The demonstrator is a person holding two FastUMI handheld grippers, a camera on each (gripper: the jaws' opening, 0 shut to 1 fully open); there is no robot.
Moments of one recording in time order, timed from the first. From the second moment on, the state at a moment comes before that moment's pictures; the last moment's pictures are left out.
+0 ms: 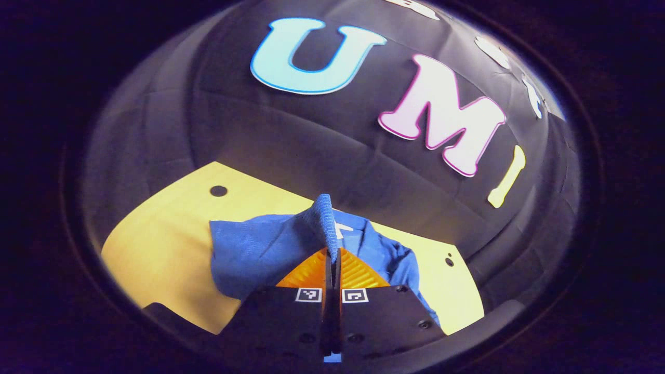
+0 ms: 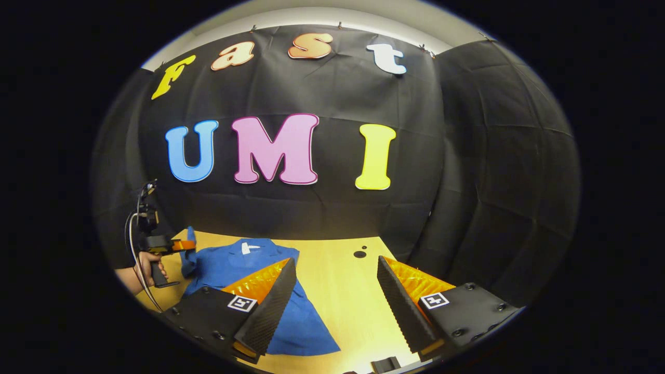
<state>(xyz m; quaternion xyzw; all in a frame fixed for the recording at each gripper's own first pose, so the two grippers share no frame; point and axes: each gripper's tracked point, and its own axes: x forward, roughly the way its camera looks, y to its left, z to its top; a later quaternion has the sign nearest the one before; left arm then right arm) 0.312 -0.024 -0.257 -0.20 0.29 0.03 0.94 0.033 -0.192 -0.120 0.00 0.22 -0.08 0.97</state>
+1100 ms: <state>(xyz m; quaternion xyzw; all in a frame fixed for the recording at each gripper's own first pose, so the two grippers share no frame) 0.272 -0.124 -0.256 -0.09 0.29 0.01 0.95 0.026 -0.214 -0.243 0.08 0.33 -0.05 0.94</state>
